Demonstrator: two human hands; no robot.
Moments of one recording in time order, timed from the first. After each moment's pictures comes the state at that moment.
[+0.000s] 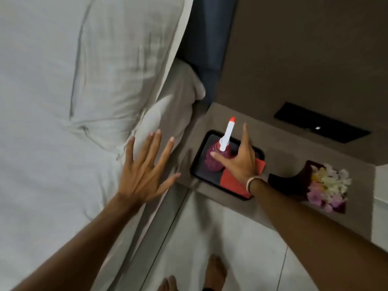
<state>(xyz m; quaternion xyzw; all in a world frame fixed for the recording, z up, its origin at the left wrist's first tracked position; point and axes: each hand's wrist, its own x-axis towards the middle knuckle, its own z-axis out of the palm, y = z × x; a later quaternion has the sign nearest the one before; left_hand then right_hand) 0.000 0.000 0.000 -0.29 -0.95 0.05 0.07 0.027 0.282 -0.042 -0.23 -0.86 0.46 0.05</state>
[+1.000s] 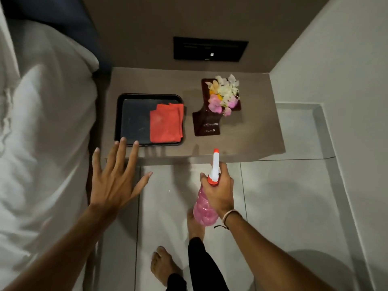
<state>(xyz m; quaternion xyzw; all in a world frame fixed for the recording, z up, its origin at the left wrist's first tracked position) 0.110 0.061 -0.039 -0.42 -0.90 0.09 -0.06 0.313 0.253 -0.091 -0.47 -0.71 0.50 0.17</state>
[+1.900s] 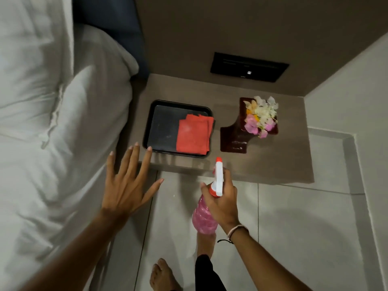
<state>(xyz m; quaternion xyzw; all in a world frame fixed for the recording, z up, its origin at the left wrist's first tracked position) 0.089 0.036 -0.044 -0.36 -0.92 0.09 -0.08 0.260 0.230 -0.079 -0.36 -0.76 0.52 0.15</state>
